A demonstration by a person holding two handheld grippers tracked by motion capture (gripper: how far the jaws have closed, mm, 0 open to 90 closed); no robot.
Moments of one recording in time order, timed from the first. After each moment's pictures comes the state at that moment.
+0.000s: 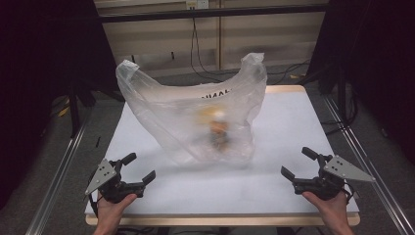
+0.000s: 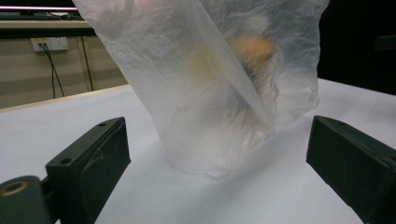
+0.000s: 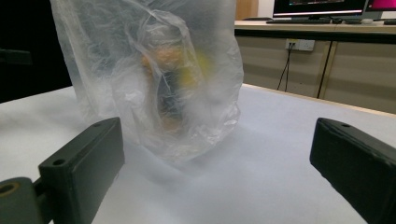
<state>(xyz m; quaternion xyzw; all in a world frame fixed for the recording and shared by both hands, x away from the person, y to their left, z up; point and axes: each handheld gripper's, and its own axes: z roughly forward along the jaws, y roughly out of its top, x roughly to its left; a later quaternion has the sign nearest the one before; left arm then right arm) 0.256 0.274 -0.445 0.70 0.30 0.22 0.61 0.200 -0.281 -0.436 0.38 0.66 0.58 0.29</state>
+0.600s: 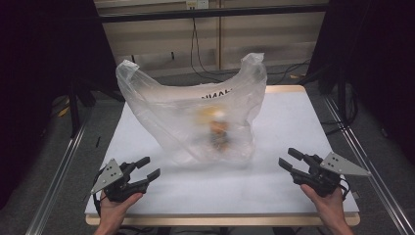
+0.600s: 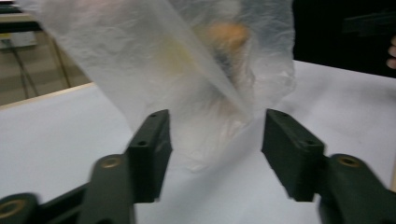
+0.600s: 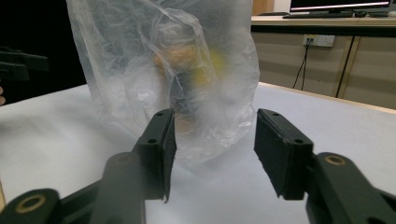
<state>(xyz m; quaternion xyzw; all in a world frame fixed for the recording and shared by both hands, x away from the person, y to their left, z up) 0.252 0.262 -0.440 0.74 0.25 0.21 0.58 0.209 -0.277 -0.435 0.37 0.67 0.58 0.27</state>
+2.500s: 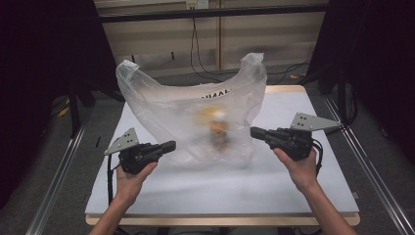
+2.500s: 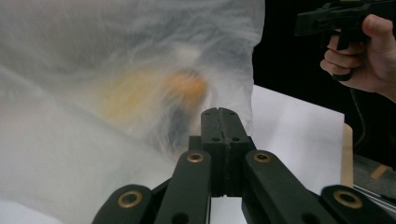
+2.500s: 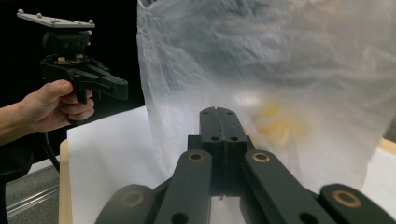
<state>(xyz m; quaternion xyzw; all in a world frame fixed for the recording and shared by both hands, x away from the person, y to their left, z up) 0.302 0.214 -0.381 0.75 0.23 0.10 0.61 0.269 -0.211 -0.350 0.29 0.72 0.61 0.17</state>
